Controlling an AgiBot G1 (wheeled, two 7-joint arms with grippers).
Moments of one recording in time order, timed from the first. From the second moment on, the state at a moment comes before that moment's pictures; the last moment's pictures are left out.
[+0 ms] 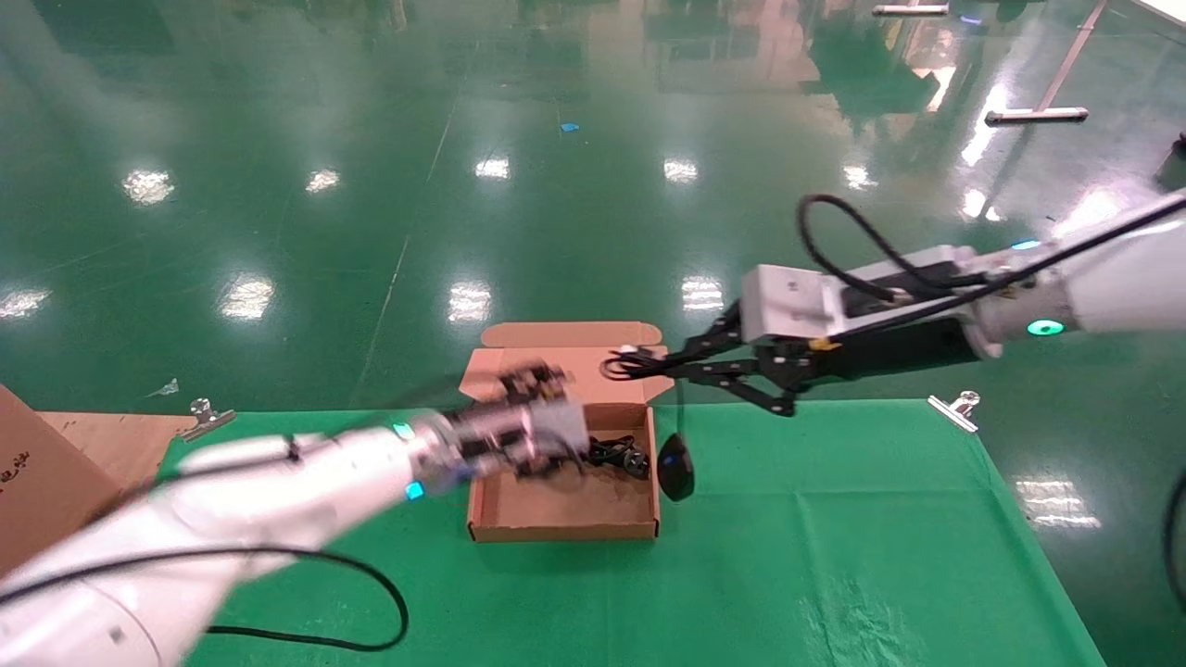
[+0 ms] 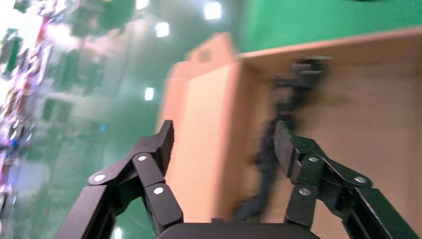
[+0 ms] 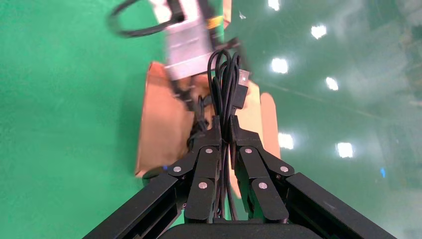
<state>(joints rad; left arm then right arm) -1.49 1.35 1.01 -0.32 1.04 0.49 0.70 1.99 -1.23 -0.57 0.01 -1.61 -1.44 -0.68</state>
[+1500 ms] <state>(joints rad) -1.53 1.17 0.82 -0.05 0.75 0.92 0.88 1.64 -1.37 -0.88 0.39 -1.45 -0.85 -0.43</state>
